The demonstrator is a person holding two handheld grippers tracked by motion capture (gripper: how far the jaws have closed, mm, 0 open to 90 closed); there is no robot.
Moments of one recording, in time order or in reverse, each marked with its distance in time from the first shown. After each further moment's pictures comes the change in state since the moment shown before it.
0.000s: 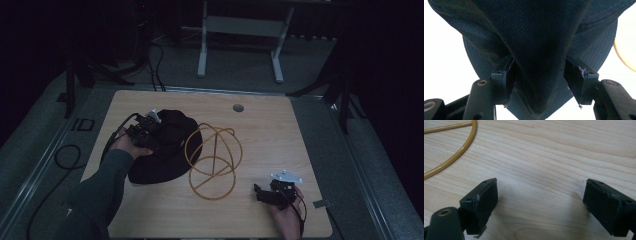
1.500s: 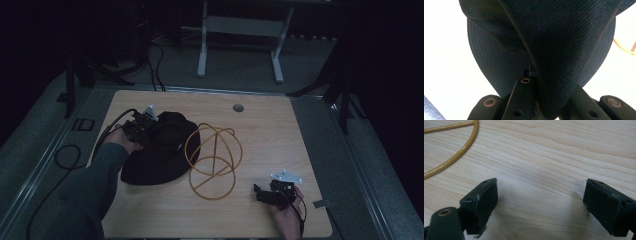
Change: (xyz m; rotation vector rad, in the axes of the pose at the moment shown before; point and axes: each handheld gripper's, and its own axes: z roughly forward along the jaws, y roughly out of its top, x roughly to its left) left arm 0.011 0.000 -0.020 0.081 -0.043 0.064; right arm 0.000 0.000 0.000 0.000 0.006 -0.007
